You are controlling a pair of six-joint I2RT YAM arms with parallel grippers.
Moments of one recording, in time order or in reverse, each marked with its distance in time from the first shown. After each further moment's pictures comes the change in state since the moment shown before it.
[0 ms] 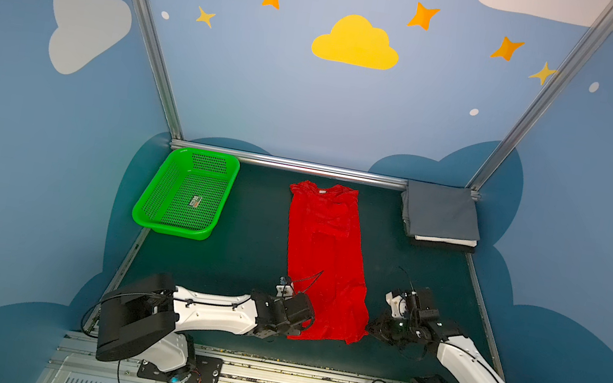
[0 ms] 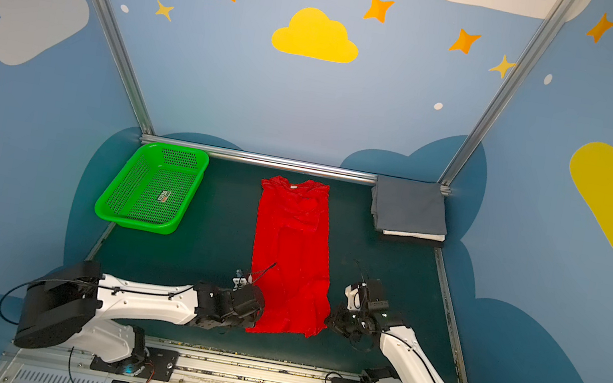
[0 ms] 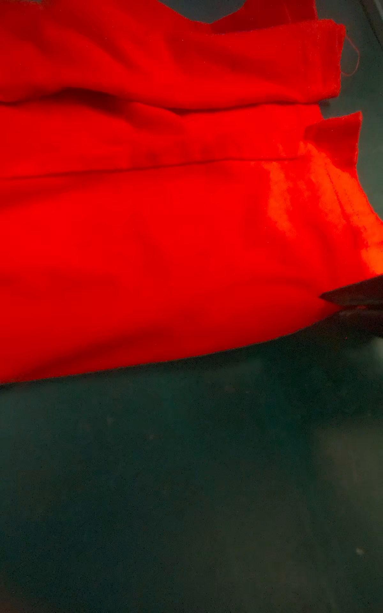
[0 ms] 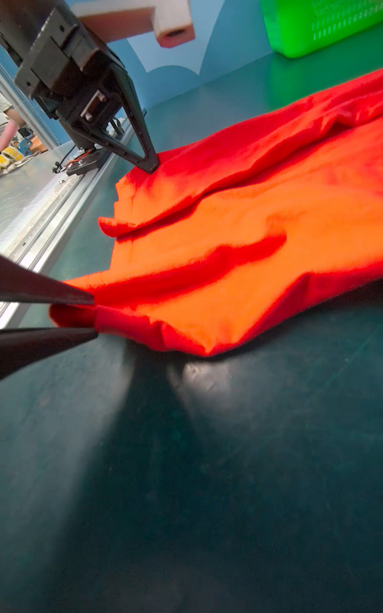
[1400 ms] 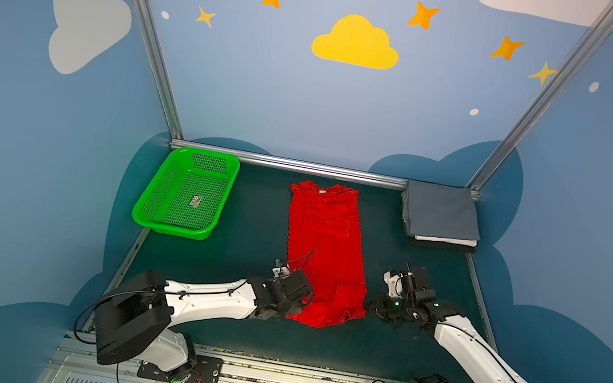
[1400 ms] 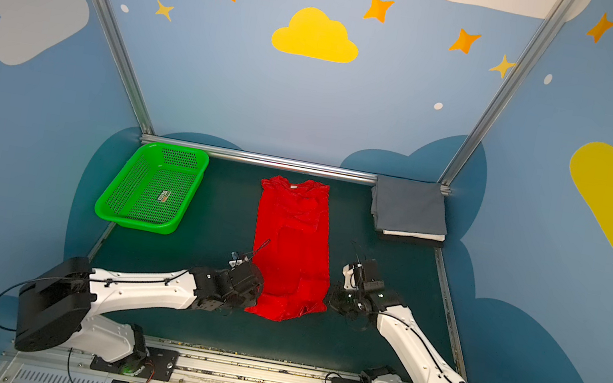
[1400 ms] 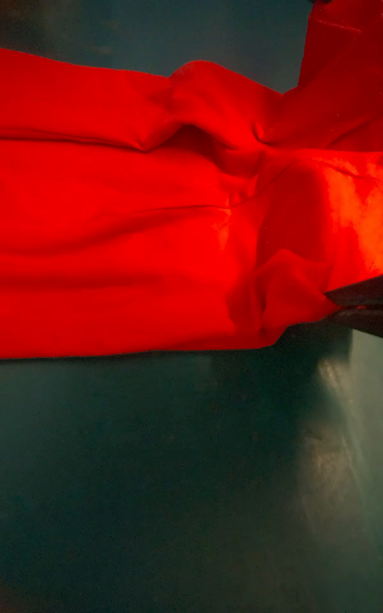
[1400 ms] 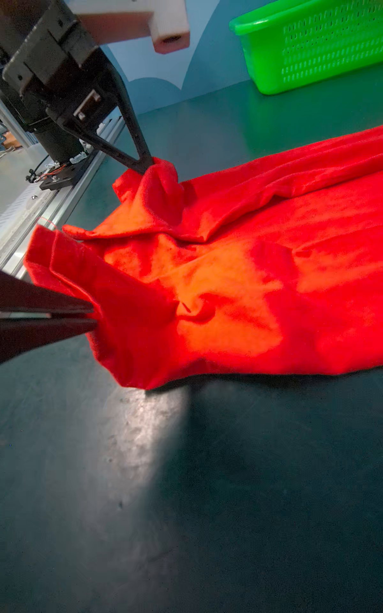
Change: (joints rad) left arm 0.153 -0.013 0.090 -0.047 0.011 0.028; right arm 0.048 0.167 0.201 0.047 0.074 0.027
